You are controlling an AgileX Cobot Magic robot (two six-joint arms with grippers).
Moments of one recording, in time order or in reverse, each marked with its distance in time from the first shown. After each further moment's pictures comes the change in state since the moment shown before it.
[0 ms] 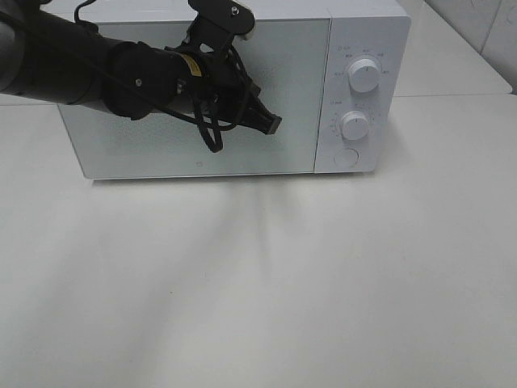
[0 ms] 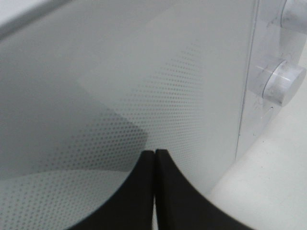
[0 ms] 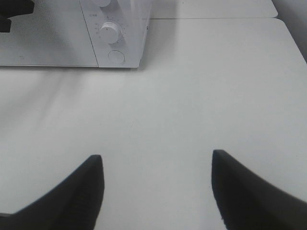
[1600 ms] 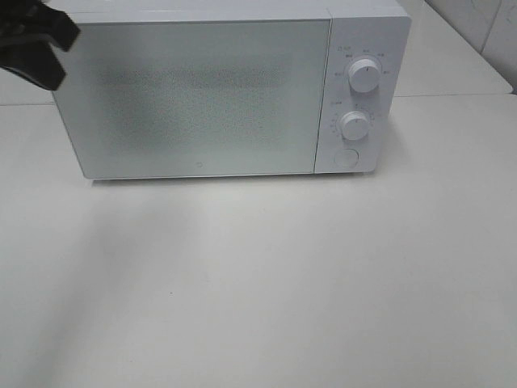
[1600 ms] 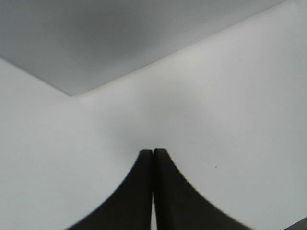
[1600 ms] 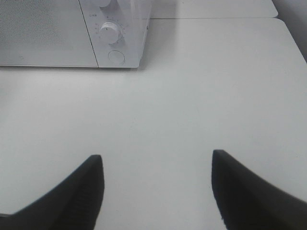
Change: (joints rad) left arm 0.304 -0.525 -0.030 0.001 1.126 -0.191; right arm 0.000 0.000 0.000 0.000 0.000 0.000
